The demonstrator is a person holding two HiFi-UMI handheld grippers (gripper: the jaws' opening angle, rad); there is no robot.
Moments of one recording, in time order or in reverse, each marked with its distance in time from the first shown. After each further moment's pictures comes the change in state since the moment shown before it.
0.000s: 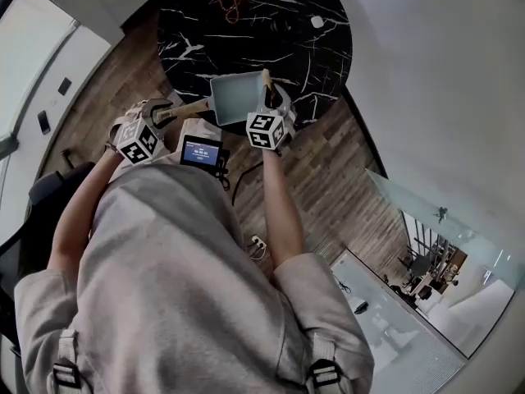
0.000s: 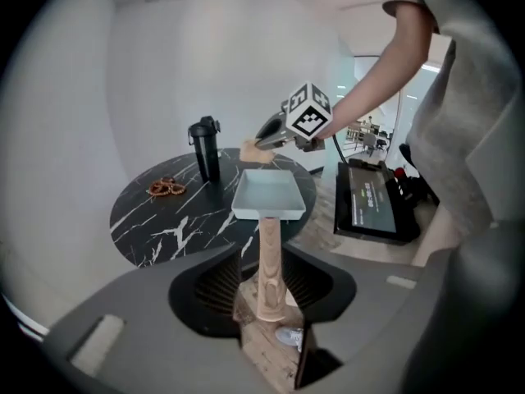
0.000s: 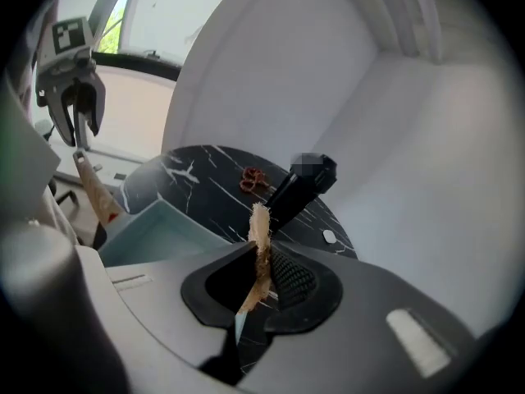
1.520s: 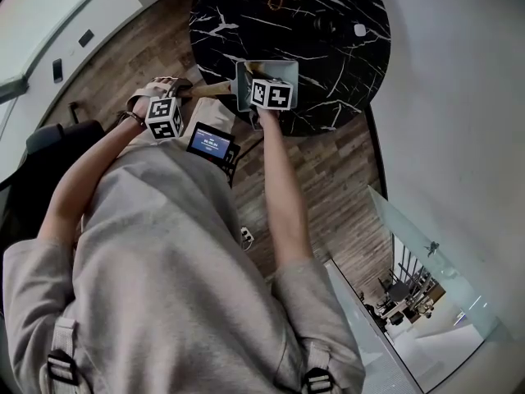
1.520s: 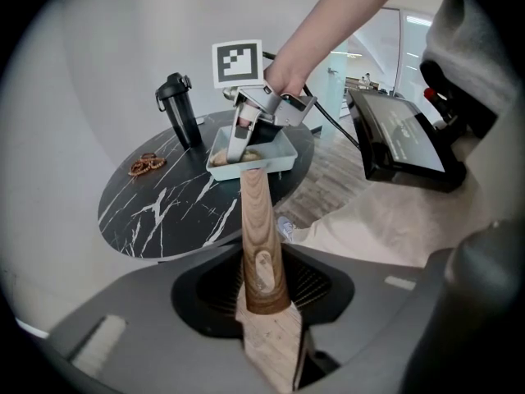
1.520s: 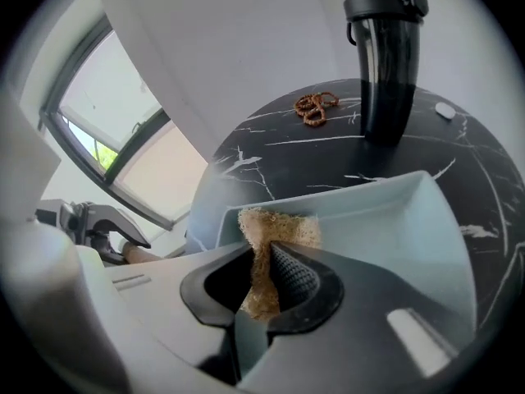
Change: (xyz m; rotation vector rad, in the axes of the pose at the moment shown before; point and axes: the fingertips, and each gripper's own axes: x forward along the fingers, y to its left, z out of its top) left arm 0.051 -0.024 -0.054 0.121 0.240 0.025; right arm 0.063 0.155 -0.015 0.531 0.309 0.695
